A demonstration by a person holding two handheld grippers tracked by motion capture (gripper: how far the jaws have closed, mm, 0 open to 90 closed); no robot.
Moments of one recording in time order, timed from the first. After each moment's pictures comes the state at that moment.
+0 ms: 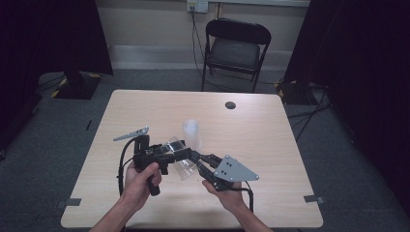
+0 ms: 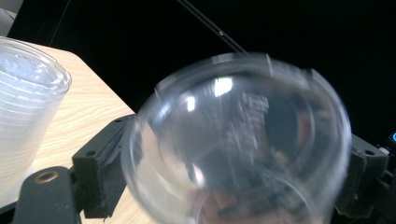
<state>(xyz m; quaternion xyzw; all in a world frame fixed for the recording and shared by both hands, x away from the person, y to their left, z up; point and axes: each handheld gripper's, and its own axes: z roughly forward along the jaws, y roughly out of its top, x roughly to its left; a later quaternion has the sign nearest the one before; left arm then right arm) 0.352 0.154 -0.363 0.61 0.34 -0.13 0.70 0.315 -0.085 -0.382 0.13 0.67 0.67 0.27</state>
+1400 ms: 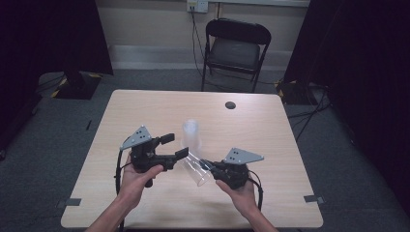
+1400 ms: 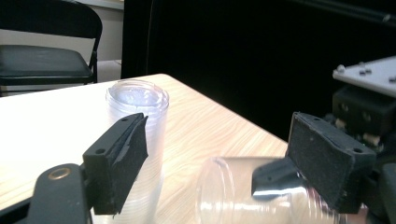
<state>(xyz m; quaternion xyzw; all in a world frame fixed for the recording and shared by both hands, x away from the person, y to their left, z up) 0.351 0.155 -0.365 0.70 0.32 0.10 0.63 0.339 -0.122 -0.404 0.26 0.77 0.57 0.11</state>
